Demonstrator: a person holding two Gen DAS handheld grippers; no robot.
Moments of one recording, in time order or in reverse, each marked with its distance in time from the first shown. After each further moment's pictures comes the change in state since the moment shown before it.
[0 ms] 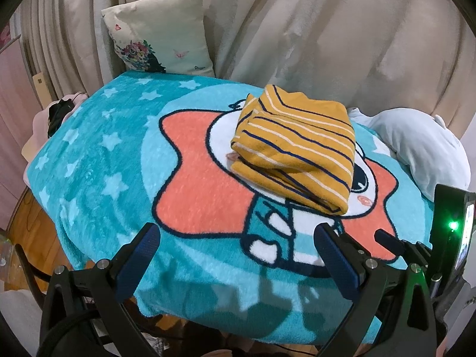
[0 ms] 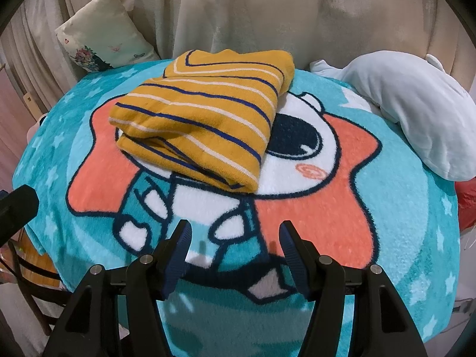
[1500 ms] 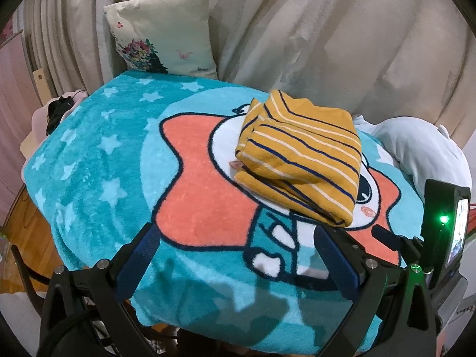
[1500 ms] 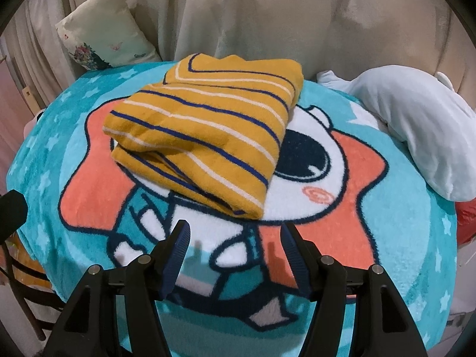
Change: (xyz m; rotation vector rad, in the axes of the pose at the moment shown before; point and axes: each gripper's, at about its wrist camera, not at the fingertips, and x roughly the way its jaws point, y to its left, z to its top) left arm 0.013 0.008 0.013 -0.022 -0.001 -0.012; right arm 0.017 0.012 0.020 -0.040 -0.010 -0.020
